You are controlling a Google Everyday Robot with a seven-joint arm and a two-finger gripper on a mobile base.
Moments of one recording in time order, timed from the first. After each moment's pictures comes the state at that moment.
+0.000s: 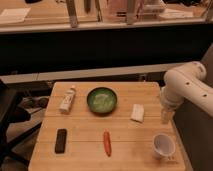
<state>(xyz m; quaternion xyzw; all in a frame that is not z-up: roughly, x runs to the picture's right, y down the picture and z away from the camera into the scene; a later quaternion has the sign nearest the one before) 0.286 0.105 0.684 -0.28 0.02 0.02 0.96</state>
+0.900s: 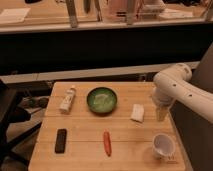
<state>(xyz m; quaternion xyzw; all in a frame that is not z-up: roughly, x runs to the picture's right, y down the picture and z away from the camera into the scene) 0.267 0.103 0.725 -0.27 0.02 -0.07 0.96</state>
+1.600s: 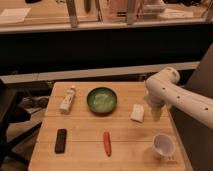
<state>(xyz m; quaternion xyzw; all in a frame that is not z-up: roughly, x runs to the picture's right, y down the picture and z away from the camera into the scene) 0.257 0.116 0.767 -0.27 0.01 -0.15 0.95</state>
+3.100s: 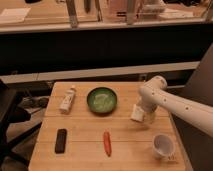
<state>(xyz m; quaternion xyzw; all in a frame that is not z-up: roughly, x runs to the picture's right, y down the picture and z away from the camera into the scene) 0.250 0.152 0.847 -0.30 -0.03 -0.21 0.93</state>
